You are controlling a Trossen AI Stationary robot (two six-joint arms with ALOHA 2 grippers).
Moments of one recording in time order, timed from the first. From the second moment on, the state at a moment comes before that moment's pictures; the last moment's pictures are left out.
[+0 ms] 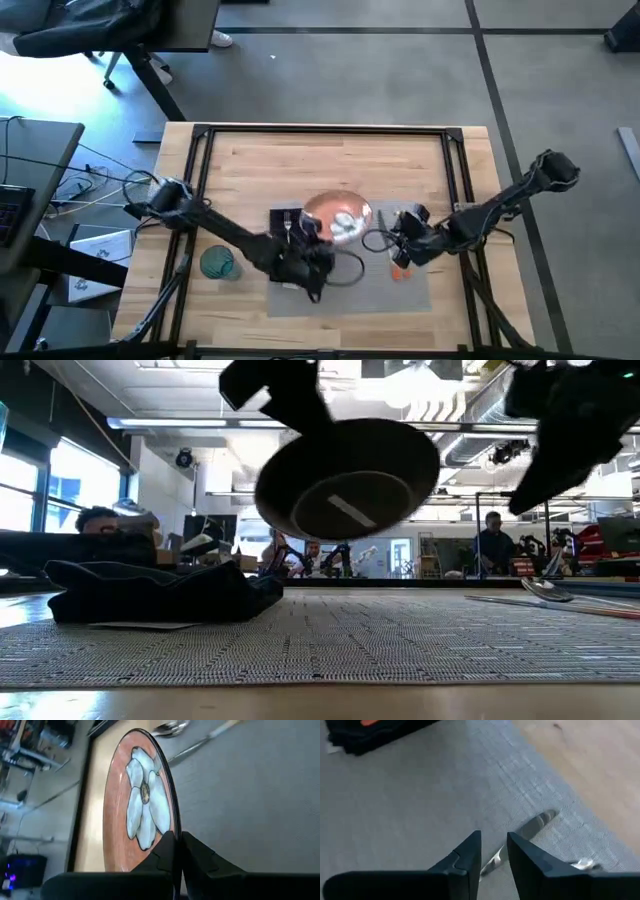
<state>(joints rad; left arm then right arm) -0.45 1.95 1.51 -0.58 -0.79 0.04 0.54 1.19 0.66 -0.56 0.56 0.91</state>
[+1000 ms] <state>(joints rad) -0.48 2.19 1.61 -0.51 -0.46 0.01 0.71 1.19 0.66 -0.56 0.64 1.10</state>
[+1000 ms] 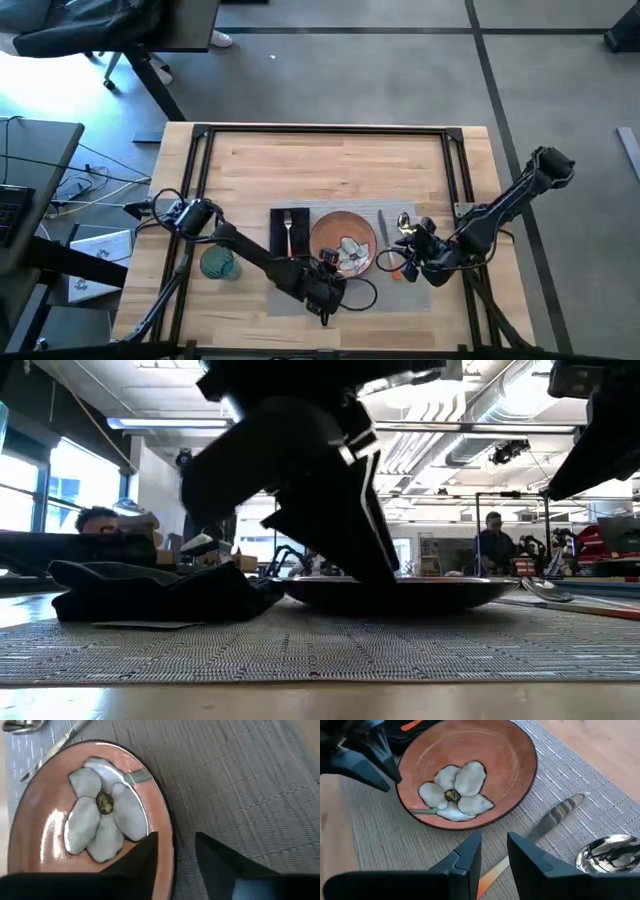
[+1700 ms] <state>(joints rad) -0.53 1.70 1.68 -1.54 -0.40 -0.72 0.71 1.20 0.66 -0.56 0.70 1.12</state>
